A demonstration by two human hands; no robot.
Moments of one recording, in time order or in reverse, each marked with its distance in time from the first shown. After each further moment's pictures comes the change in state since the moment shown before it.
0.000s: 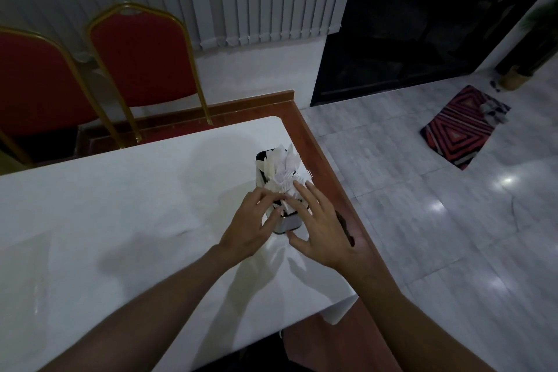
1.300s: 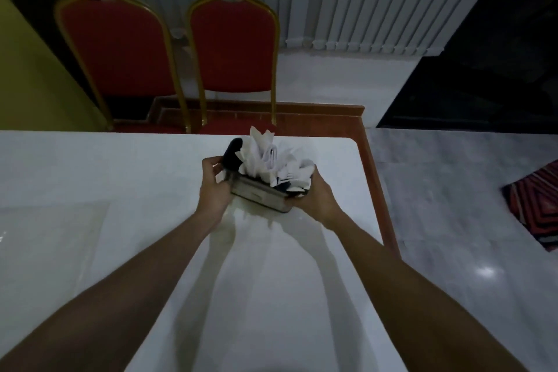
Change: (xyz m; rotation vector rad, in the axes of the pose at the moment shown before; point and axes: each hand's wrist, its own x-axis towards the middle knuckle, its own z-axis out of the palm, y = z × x) left_hand 0.030 -0.149 -0.111 -0.635 0.598 -0.831; right_hand 0.195 -0.042 0.076 0.718 -0.373 0.407
